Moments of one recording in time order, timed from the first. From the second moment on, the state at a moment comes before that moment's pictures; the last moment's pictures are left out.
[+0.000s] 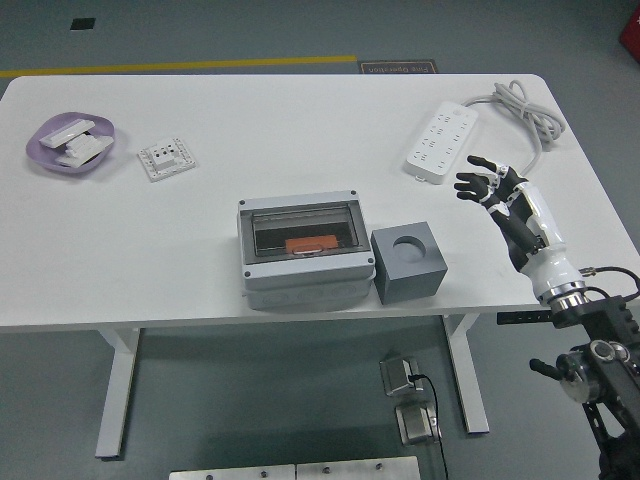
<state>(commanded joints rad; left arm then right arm) 0.14 0.09 -1.49 -0.18 1.05 0.06 0.46 0.00 -0.20 1.42 1.44 -1.17 0.05 0.27</state>
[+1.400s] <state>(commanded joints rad) 0.16 0.09 -1.77 -0.21 1.19 -0.01 0.52 -0.01 -0.19 1.48 1.45 -1.37 0.11 0.16</state>
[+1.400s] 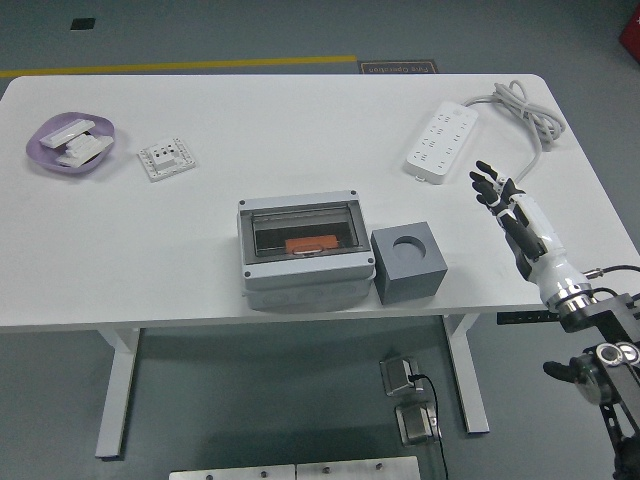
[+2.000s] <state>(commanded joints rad) 0.17 0.09 -1.85 -0.21 1.37 0.03 0.48 0.01 -0.19 1.50 1.52 -1.58 0.01 0.08</state>
